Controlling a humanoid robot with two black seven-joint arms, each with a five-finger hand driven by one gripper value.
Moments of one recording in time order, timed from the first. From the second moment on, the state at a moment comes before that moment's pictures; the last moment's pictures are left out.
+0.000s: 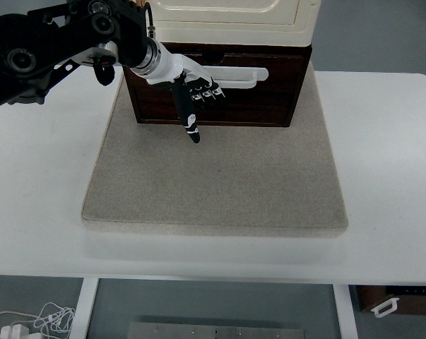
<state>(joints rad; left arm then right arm) -1.44 0.34 -0.28 -1.00 0.69 -0.61 0.58 0.02 0.00 -0.01 0.18 -0.04 0.08 0.01</state>
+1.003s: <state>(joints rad) -1.44 0.34 -0.29 -0.99 0.69 -0.61 0.57 0.01 0.00 -0.01 0.18 -0.04 0.08 0.01</state>
